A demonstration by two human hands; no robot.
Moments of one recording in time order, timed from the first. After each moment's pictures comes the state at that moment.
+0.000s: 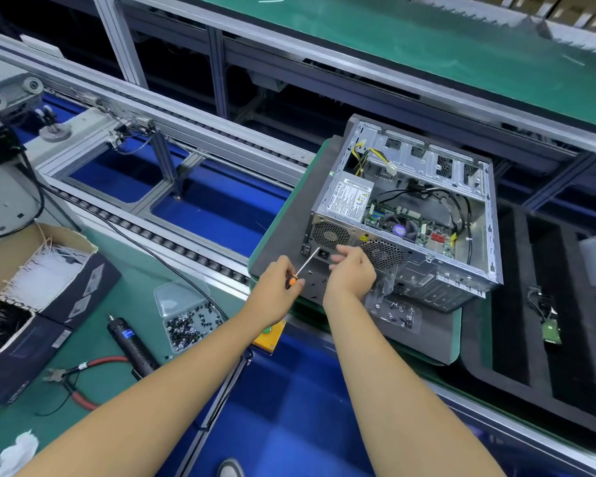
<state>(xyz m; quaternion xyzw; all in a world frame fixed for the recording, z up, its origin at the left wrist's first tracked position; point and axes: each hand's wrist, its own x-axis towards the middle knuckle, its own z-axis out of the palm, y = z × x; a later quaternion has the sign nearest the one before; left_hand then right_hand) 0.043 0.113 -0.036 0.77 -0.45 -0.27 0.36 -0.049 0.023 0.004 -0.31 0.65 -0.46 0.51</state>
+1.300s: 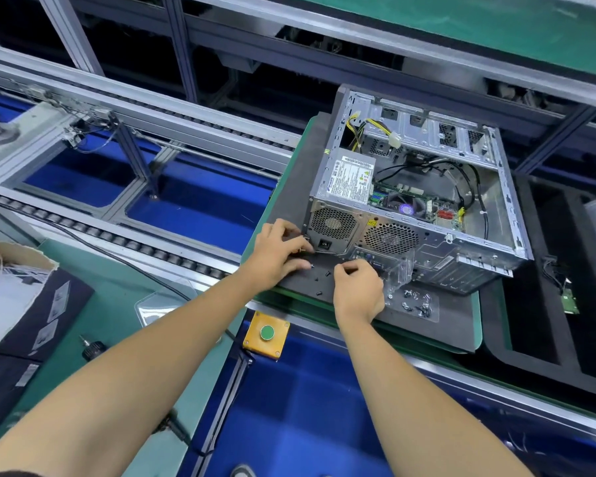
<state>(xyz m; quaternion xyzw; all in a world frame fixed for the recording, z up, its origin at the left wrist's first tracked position) 0.114 0.041 -0.095 0.68 -0.68 -0.12 0.26 -0.073 0.012 -0.086 -0.56 0.74 -0.25 0.25</state>
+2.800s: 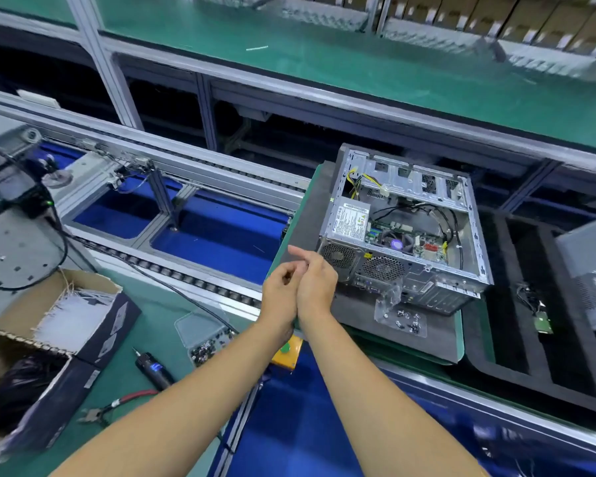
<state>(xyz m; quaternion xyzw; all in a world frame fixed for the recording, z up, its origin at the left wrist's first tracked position) 0.054 0.121 0.021 0.62 -0.23 -0.41 0.63 0.014 0.087 0.054 -0.44 0.52 -0.43 0.59</state>
